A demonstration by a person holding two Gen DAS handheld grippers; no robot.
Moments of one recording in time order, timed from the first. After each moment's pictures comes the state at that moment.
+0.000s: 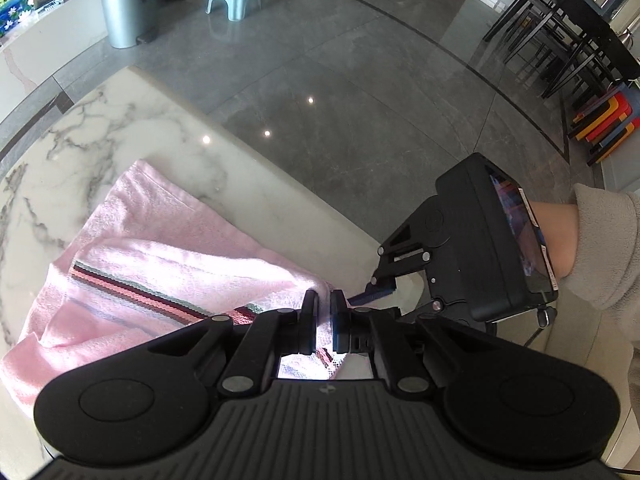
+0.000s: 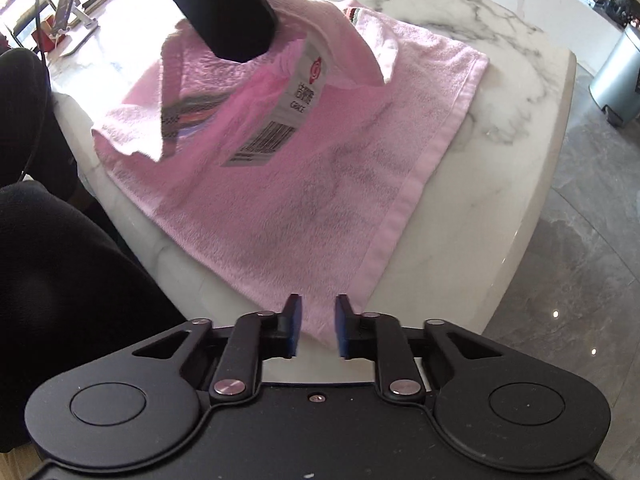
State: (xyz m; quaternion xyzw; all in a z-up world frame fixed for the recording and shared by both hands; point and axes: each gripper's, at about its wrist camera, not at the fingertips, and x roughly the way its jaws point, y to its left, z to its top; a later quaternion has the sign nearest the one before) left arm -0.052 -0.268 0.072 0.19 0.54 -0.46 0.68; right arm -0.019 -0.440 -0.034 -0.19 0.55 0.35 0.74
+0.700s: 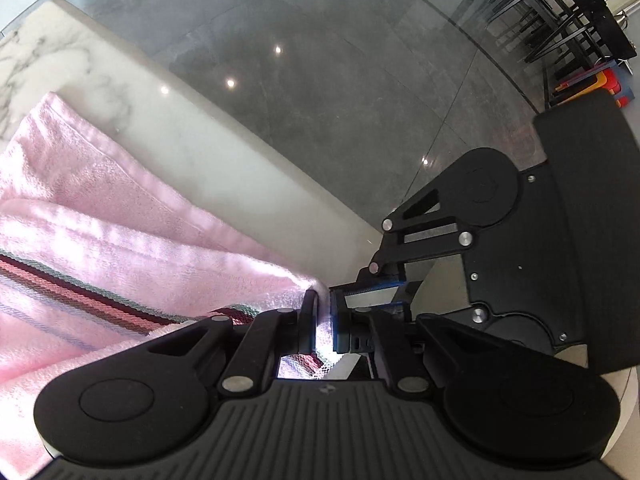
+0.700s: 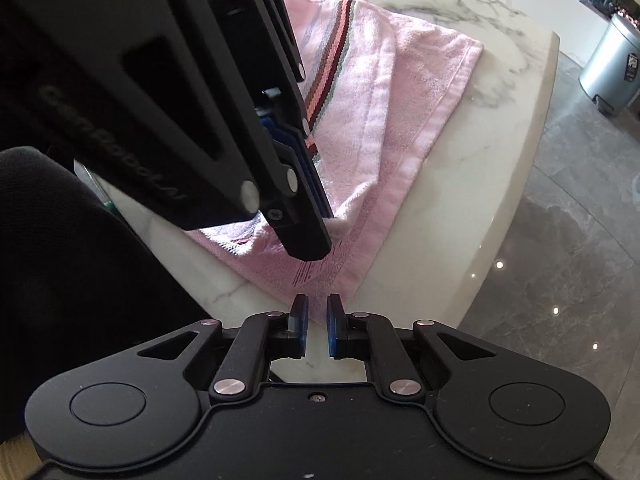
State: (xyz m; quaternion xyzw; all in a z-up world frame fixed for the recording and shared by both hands) left arm -0.063 -0.318 -0.014 0.17 0.61 -0.48 0.61; right arm -0.040 -0.463 -0.041 -0.19 0.54 0.34 0.75
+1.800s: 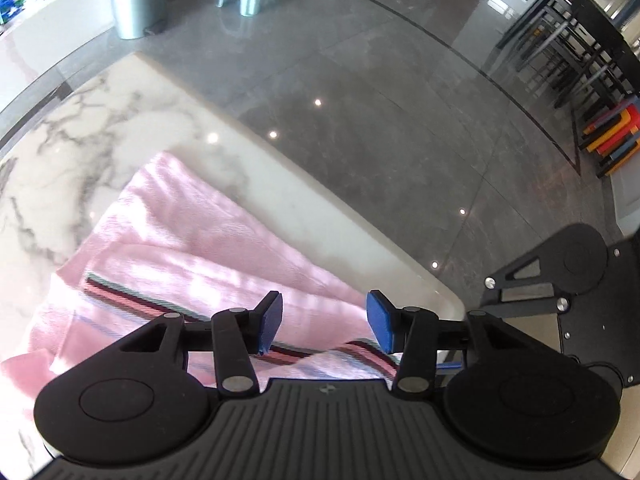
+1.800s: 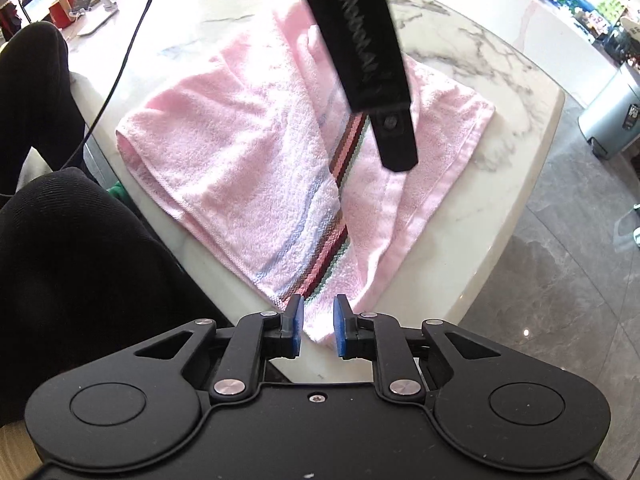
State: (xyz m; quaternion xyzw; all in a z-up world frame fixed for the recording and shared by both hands) left arm 0.003 -0.253 0.036 0.16 0.54 -0.42 0.71; right arm -0.036 -0.412 0.000 -0.26 0.52 0.34 0.74
